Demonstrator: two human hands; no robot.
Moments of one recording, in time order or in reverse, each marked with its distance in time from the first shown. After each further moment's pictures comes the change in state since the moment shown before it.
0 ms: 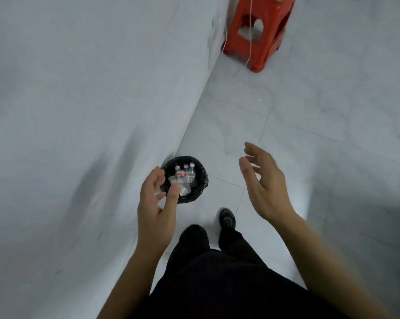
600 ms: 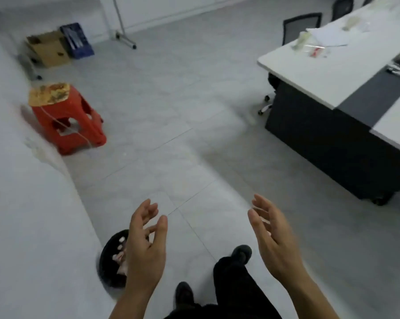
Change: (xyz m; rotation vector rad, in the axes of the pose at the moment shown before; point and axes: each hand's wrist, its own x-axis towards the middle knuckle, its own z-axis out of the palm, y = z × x) left_hand -0.133 0.023 -0.007 0.073 -0.838 0.534; right_hand -0.369 -0.006 0.014 0.273 1.010 0.436
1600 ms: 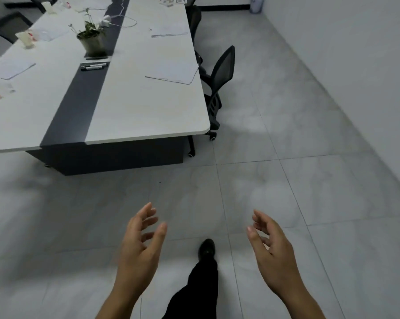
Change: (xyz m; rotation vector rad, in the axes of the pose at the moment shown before) left_hand -0.330 0.168 0.669 0.145 -1.145 0.323; right_hand -0.169 0.345 -0.600 0.155 0.939 0.495
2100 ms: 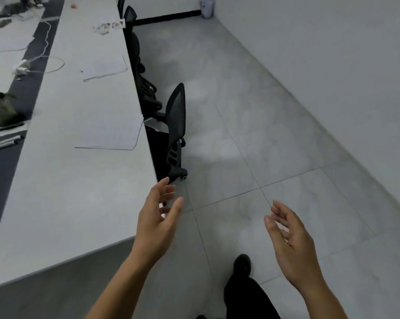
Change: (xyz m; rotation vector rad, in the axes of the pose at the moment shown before) left_hand 0.393 0.173 0.231 0.053 -0.214 0.177; right_hand 0.380 -0.050 -0.125 0.074 0.241 0.080
